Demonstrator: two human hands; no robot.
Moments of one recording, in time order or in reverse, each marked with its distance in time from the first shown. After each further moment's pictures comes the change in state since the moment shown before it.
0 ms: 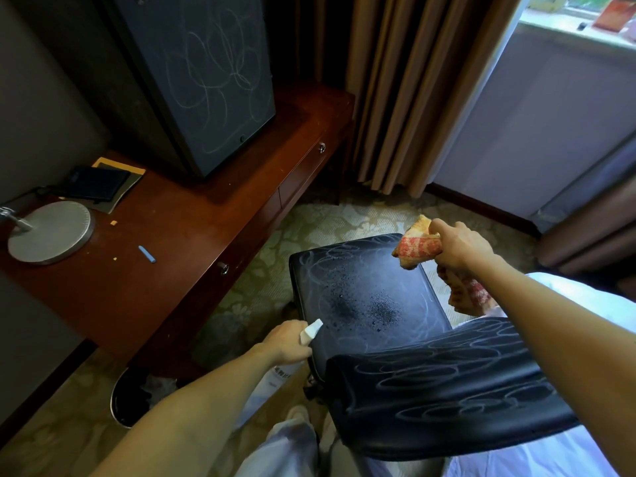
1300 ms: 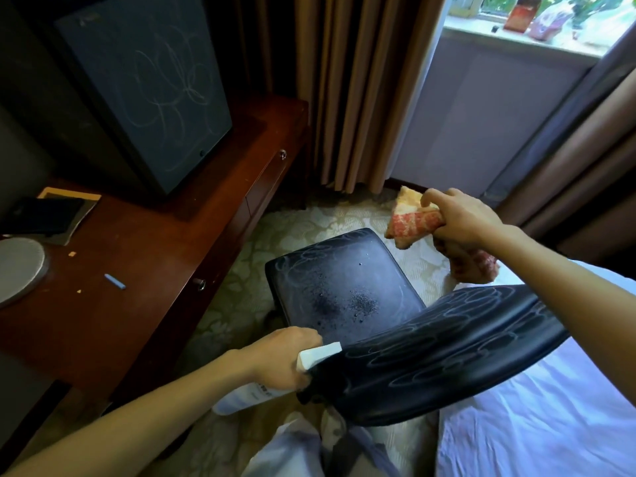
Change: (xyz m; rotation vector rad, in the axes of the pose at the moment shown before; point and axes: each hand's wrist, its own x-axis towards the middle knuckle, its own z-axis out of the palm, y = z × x) left_hand -0.072 0.039 -0.041 0.314 -0.038 0.723; right_hand -0.076 0.010 -0.069 0.028 0.120 -0.041
